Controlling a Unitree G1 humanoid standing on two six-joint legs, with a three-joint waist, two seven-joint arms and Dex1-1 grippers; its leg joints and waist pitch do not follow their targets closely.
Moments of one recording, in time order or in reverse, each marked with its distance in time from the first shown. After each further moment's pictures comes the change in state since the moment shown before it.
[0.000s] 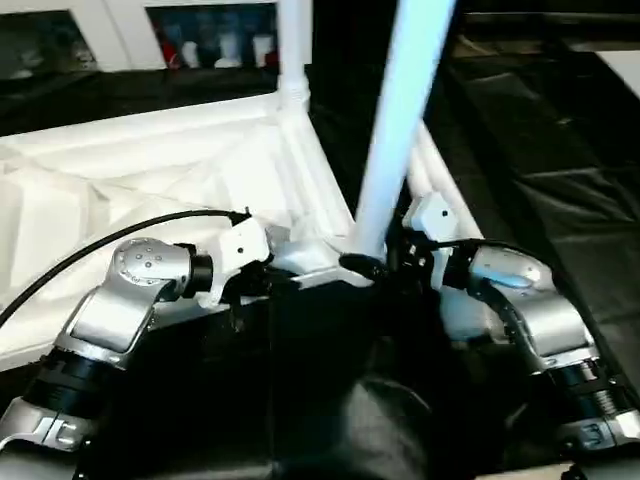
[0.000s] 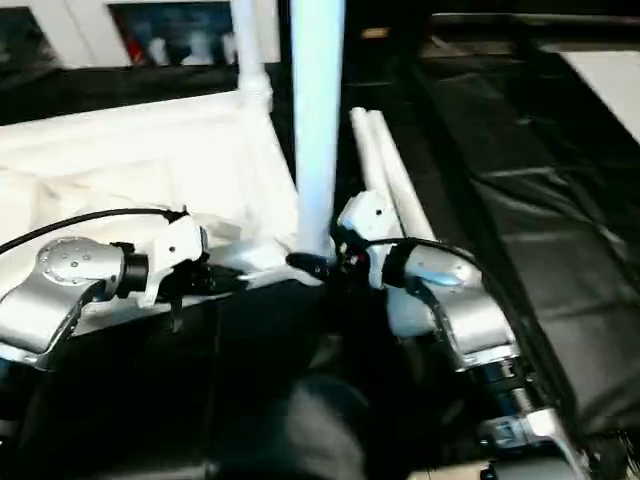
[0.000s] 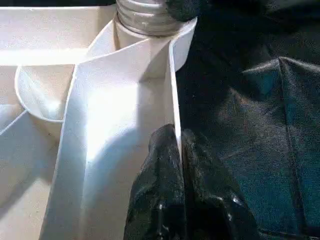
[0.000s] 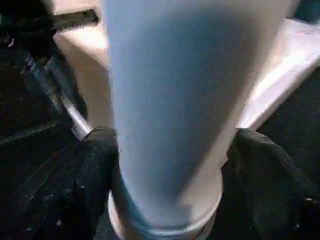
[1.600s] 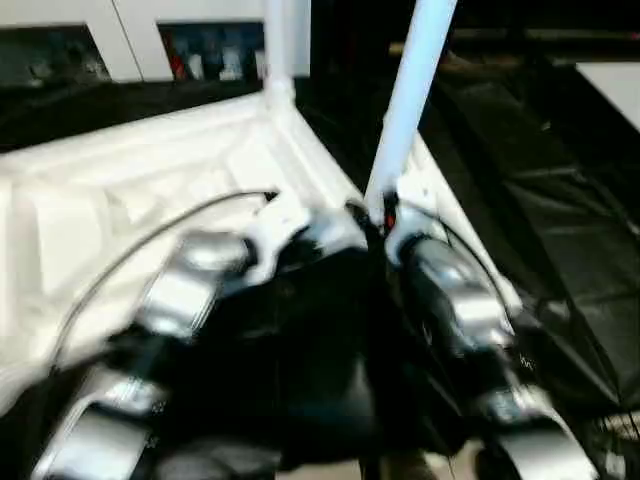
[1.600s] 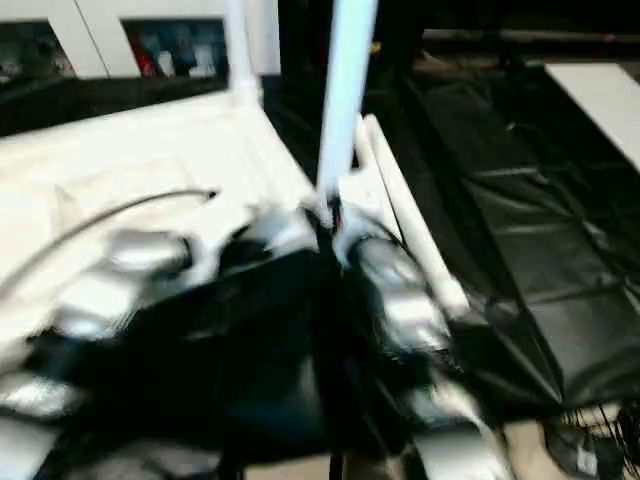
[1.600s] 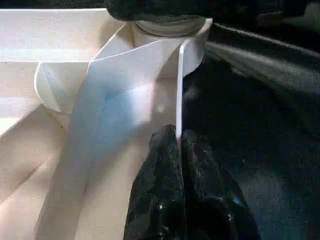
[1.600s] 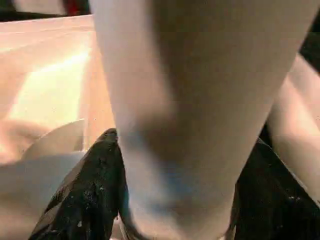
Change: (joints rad) left arm -0.162 -0.289 -0.002 0.203 0.122 0.180 0.402; right arm -0.169 0.426 -0.189 0.345 -0.100 0.037 -0.823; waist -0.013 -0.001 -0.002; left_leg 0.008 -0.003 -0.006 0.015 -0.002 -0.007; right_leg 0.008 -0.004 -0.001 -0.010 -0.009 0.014
